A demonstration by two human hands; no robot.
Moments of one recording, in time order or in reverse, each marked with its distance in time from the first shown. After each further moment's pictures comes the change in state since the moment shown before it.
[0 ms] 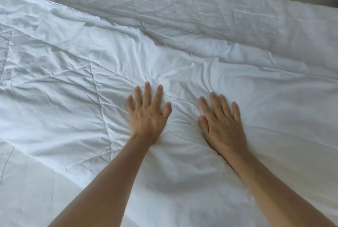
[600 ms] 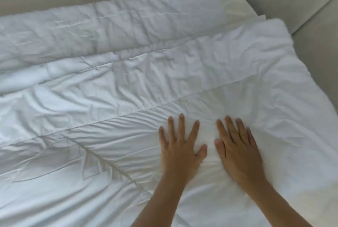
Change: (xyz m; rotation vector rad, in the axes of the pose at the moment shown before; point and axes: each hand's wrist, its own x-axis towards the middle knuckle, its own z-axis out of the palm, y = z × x) left_hand -0.242 0.367 0.020 -0.091 -0.251 0.848; right_hand -0.347 0.251 -0.060 -0.091 -0.043 0.708
